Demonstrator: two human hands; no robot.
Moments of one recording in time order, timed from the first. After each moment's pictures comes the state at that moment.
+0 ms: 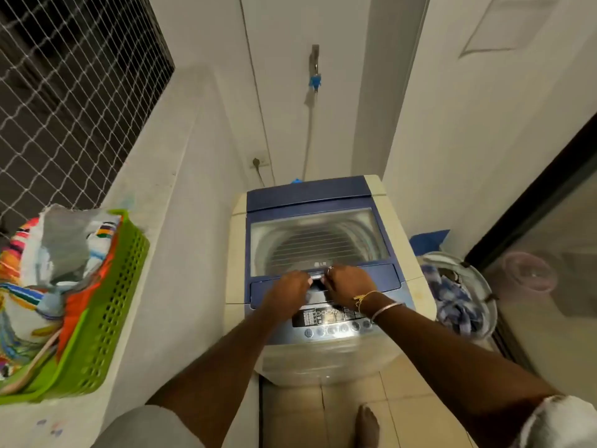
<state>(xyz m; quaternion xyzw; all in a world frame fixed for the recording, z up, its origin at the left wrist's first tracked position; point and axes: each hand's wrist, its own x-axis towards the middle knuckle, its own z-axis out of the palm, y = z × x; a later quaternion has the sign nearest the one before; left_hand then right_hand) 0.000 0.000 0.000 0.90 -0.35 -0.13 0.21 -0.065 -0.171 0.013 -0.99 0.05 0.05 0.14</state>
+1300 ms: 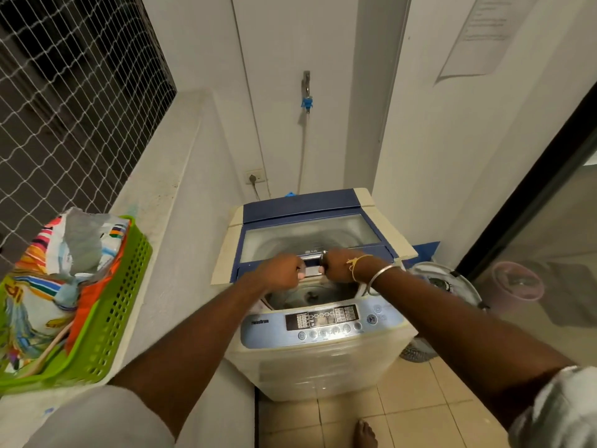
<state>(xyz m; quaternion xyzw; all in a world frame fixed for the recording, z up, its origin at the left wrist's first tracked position) 0.025 -0.014 0.080 0.89 -0.38 -0.22 0.11 -0.048 -0.189 0.097 -0.97 0.03 0.20 0.14</state>
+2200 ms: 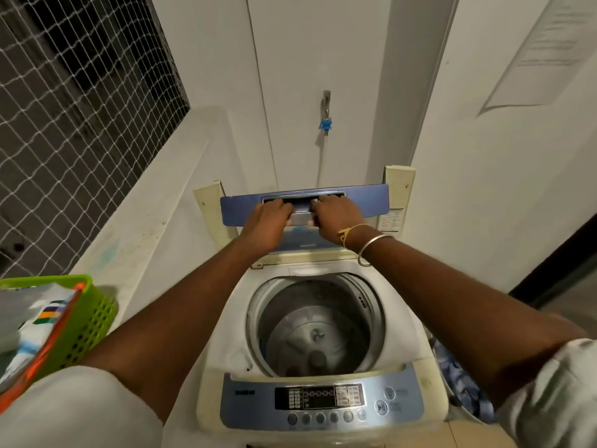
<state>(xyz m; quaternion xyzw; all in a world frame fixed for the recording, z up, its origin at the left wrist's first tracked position) 0.195 -0.086 0.161 0.94 -0.34 0.09 0.05 0.139 -0.262 0.168 -0.99 -0.03 -0.11 0.00</state>
